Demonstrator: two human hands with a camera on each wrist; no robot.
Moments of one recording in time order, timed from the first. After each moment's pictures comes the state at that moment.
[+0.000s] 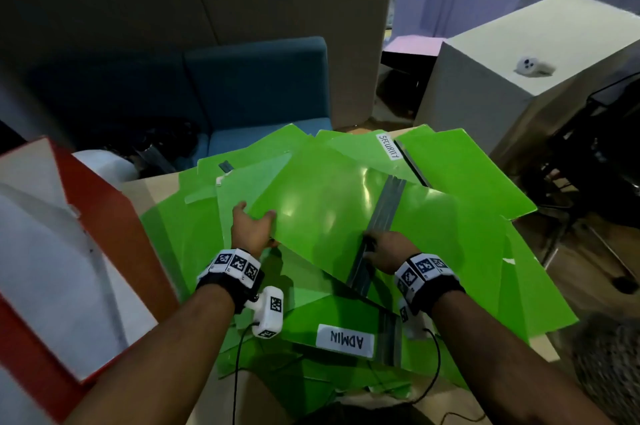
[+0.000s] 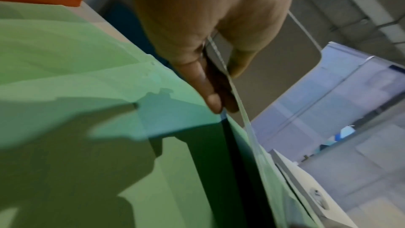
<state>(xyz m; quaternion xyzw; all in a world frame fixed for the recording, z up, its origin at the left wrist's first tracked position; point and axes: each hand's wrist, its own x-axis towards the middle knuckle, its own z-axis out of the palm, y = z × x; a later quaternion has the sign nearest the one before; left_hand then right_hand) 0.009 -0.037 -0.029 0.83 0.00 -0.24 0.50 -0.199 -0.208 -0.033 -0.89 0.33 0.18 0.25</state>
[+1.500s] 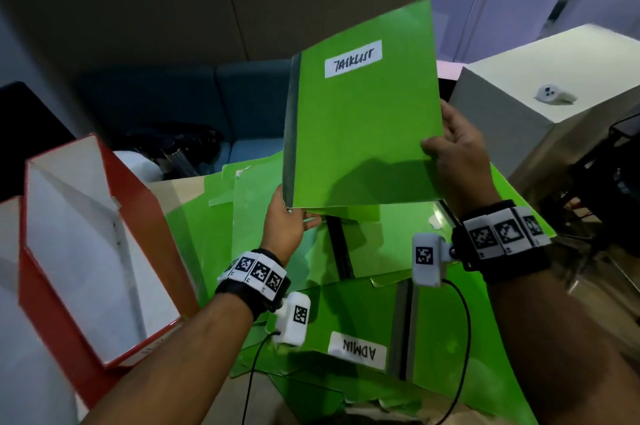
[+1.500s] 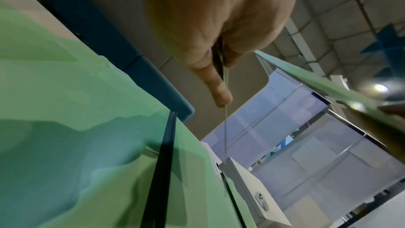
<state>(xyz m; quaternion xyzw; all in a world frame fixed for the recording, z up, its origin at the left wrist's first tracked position) -0.040 -0.042 0.057 0.68 -0.11 -0.28 0.67 -0.175 -0.227 0.156 -0.62 0.28 -0.34 0.64</state>
